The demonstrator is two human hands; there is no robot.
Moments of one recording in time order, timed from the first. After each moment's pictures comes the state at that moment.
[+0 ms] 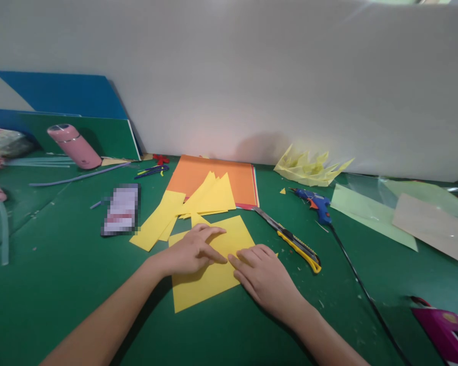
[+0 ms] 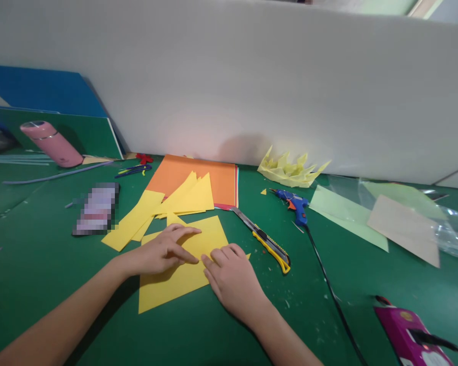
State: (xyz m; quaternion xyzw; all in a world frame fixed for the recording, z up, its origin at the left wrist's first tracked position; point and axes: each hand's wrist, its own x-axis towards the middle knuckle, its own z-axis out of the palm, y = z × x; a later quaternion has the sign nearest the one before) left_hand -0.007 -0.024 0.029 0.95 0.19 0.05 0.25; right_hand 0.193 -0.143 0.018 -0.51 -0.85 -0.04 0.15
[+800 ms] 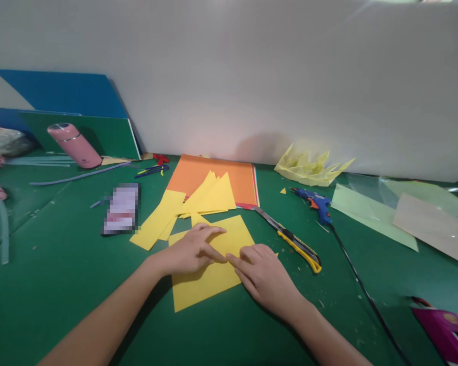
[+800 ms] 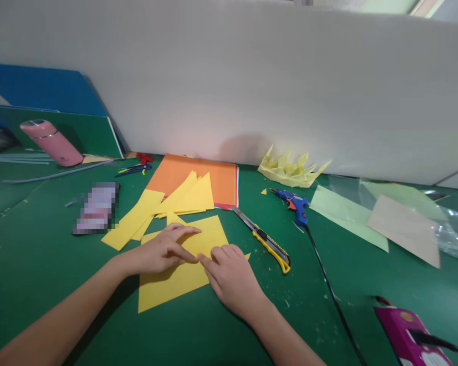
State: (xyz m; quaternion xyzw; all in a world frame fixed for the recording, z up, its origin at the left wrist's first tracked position) left_hand -0.006 -0.024 0.032 0.95 0.20 0.04 0.26; right_hand 0.194 -0.143 0.017 -0.52 -0.84 -0.02 0.18
